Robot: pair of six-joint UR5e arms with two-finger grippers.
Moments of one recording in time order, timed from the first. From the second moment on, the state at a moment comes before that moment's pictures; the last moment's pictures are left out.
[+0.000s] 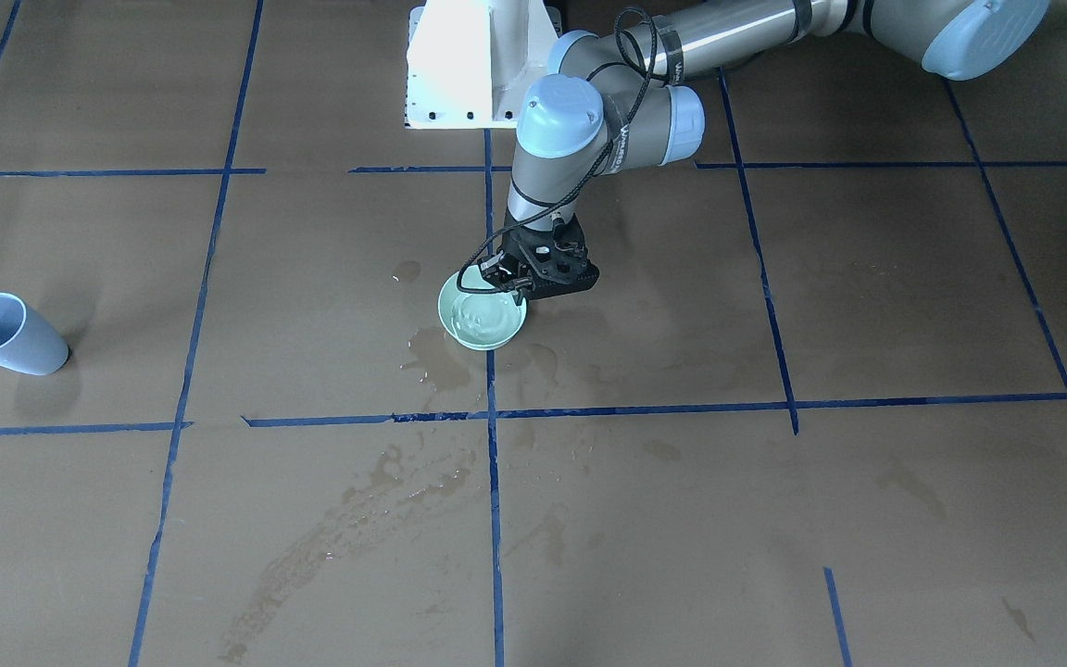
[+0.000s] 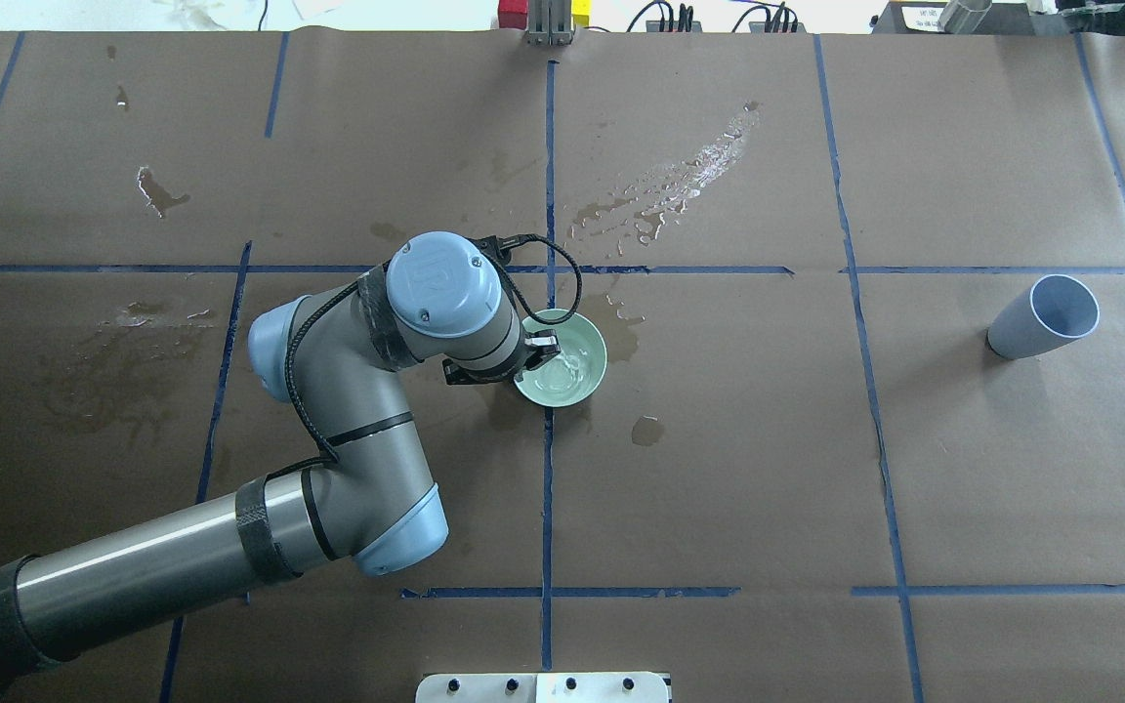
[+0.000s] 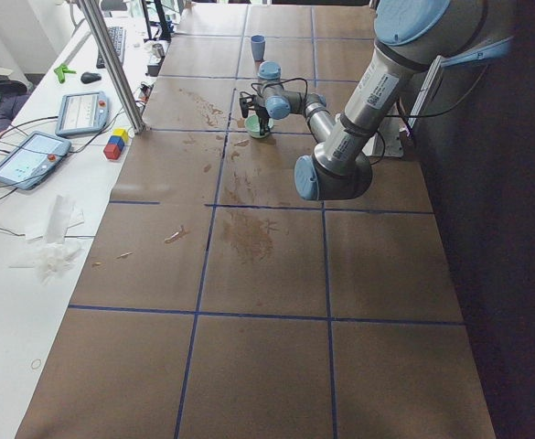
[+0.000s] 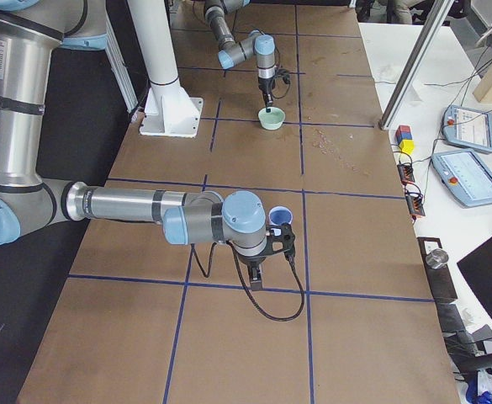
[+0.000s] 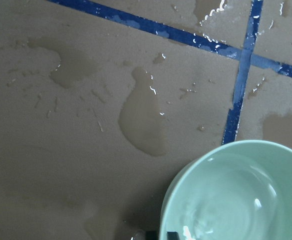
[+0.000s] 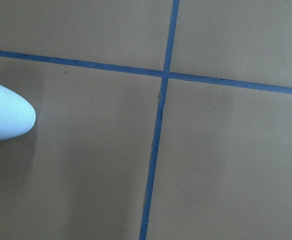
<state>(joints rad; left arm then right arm) -0.49 -2.34 -1.48 -1.80 -1.83 -1.52 1.60 -1.80 1.79 -1.42 2.37 -0.05</state>
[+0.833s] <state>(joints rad) -0.76 -2.15 -1.69 -1.79 -2.14 -1.30 1.60 -1.79 1.78 -1.42 2.39 -0.05</state>
